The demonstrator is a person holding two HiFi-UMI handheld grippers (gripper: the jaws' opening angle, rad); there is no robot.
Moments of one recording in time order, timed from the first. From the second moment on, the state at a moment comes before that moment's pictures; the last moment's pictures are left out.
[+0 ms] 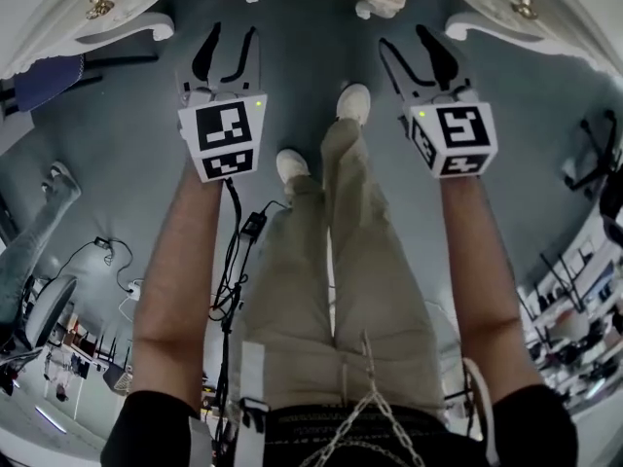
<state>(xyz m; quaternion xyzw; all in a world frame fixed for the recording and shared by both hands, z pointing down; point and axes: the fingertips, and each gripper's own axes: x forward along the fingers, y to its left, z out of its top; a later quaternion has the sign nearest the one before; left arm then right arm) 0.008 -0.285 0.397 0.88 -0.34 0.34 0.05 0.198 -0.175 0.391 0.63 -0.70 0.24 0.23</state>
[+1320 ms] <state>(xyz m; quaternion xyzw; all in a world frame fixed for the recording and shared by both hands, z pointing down) 0.012 -0.413 0.549 0.81 -0.30 0.51 -0.04 0.237 -0.224 0.490 0.62 -0.65 0.26 0.36</state>
